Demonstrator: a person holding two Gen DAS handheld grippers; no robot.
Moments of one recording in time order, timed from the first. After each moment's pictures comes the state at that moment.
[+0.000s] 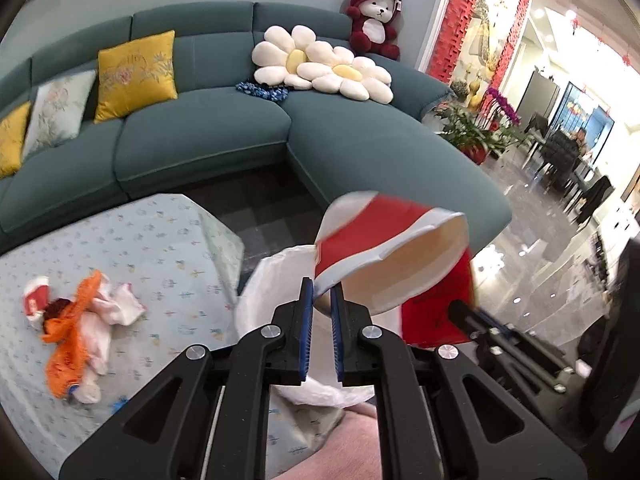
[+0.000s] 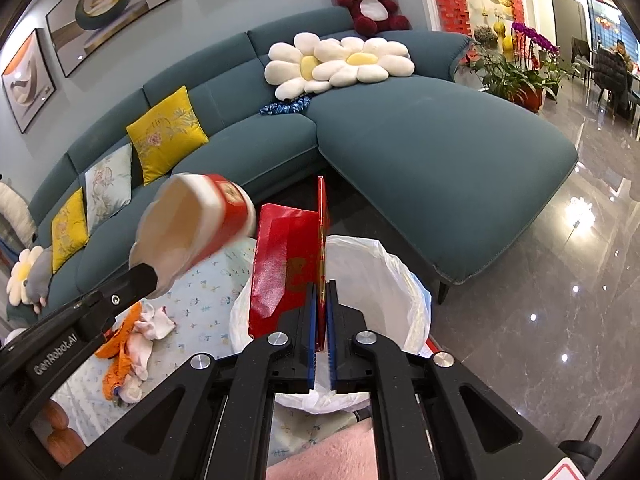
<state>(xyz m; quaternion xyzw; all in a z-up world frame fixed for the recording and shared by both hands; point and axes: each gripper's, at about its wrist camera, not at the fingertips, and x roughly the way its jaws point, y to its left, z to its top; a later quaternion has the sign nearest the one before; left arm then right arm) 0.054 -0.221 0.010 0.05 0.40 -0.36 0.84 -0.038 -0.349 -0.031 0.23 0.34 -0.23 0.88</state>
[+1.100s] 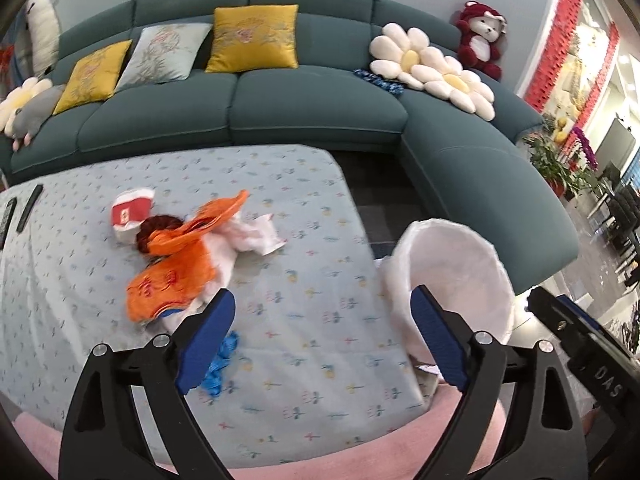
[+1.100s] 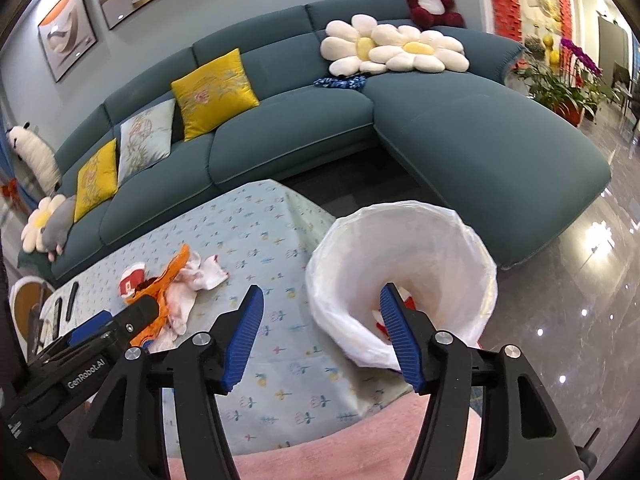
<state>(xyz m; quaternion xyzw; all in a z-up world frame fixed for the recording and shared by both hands) 0.071 -0.062 -0.028 0.00 0.43 -0.19 0.88 -0.019 -0.240 -0.030 0.19 0.38 -0.16 0.89</state>
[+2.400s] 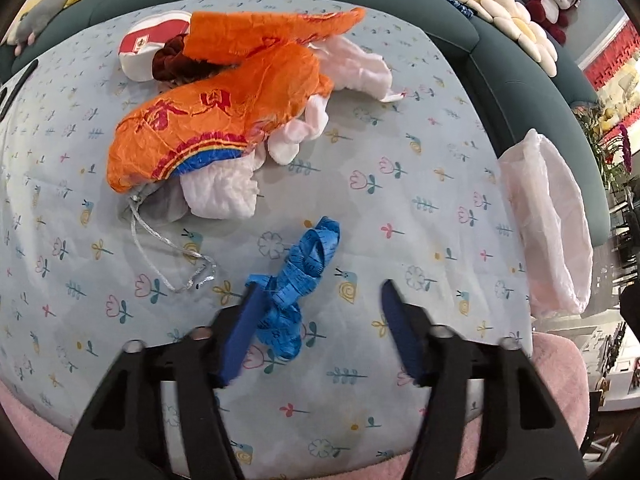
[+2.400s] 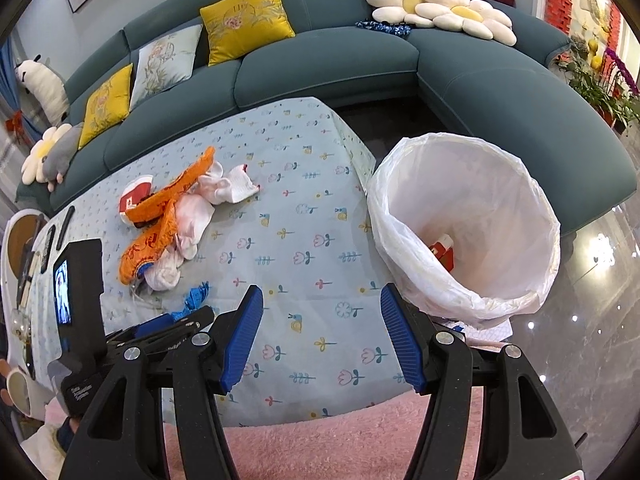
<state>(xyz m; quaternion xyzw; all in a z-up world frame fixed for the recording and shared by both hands) 0.106 0.005 -0.185 -0.02 0.59 -0.15 0.79 0.016 -0.166 -0.099 0.15 0.47 -0.12 0.86</state>
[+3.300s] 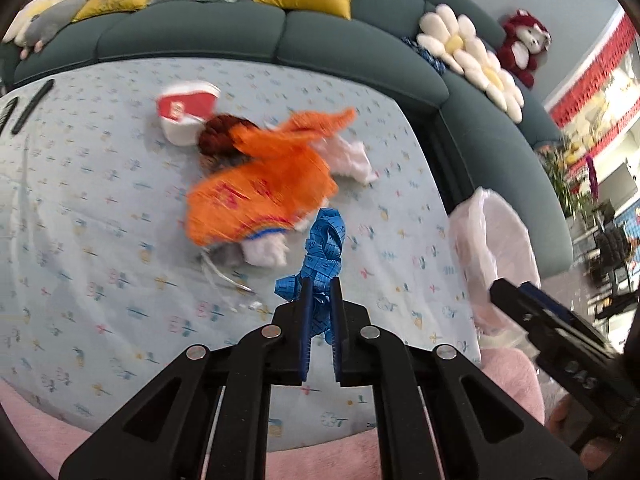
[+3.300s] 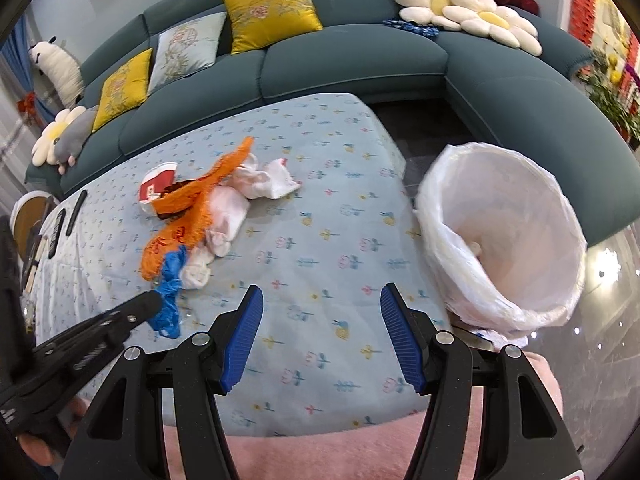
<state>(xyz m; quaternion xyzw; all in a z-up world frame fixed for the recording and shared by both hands) 0.093 0.071 -0.096 -0.08 0.51 -0.18 0.84 0.050 -0.120 -0.093 0.13 0.48 -0.07 0.86</state>
